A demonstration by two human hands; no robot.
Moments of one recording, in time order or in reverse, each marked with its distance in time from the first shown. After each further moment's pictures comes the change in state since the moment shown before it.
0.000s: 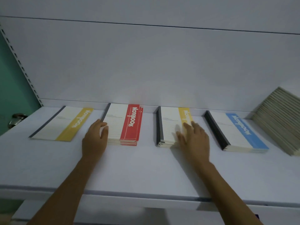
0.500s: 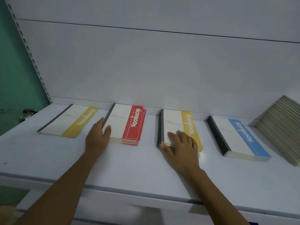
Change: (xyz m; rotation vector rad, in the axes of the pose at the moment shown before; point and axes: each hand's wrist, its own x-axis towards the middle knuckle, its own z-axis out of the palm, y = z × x) left_hand 0.002 0.000 0.001 -0.018 -0.053 -0.112; right_hand -0.019 -0.013 0.016 0.028 -0.064 -0.215
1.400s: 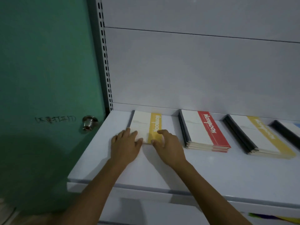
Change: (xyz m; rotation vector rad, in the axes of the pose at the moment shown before) left_hand 0.077 -0.167 -0.139 0.497 -0.262 0.249; right_hand 0.040 -0.337 0.089 0.351 -0.160 0.054
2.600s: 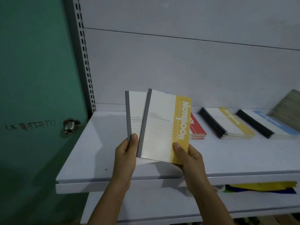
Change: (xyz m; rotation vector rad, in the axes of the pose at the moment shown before) left_hand -0.093 0.062 -0.057 -1.539 0.005 -0.158; right_hand -0.104 0.012 -0.045 1.028 0.296 0.392
